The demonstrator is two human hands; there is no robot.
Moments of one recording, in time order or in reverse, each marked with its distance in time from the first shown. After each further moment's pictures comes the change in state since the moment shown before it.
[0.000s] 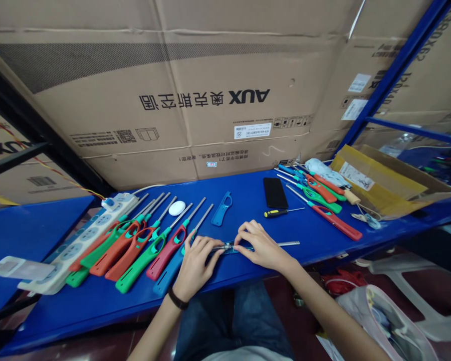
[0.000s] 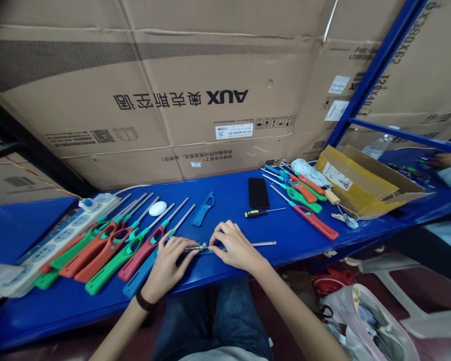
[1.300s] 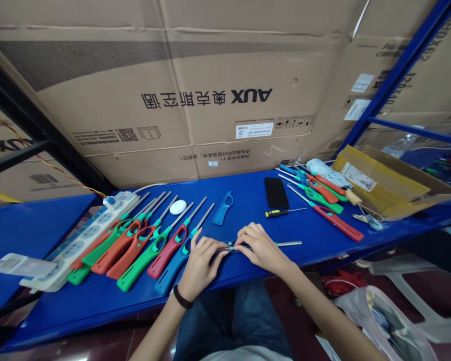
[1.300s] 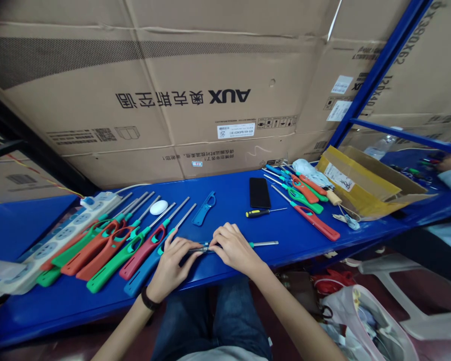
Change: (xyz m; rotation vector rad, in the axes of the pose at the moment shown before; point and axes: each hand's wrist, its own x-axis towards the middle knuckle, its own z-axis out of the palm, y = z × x) left_hand -0.001 0.004 0.006 -0.054 0.036 0.016; right_hand -0.001 0.000 0.009 -0.100 0.048 -0.060
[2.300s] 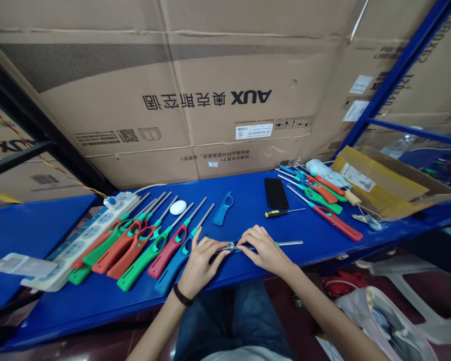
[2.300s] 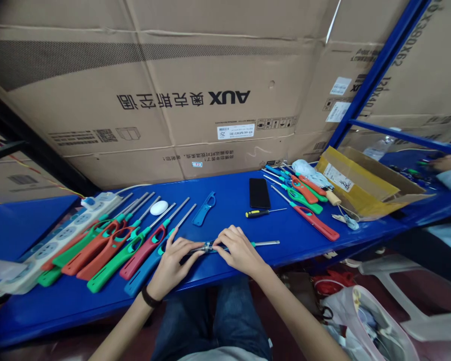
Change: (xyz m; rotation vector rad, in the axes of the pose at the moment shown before) left_hand 0.001 -0.003 0.001 -0.066 -0.008 0.014; right_hand -0.014 0.007 0.005 0.069 0.027 0.076
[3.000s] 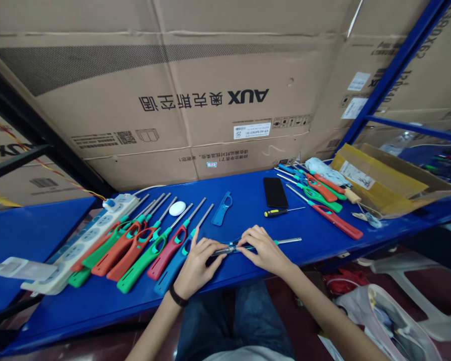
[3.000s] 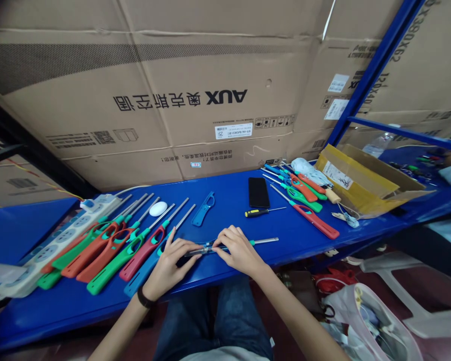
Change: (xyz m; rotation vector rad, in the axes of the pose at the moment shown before) left_hand -0.002 -0.006 -0.006 -0.003 -0.060 0.038; right_hand -0.001 0.002 0.002 0.005 0.028 -0.005
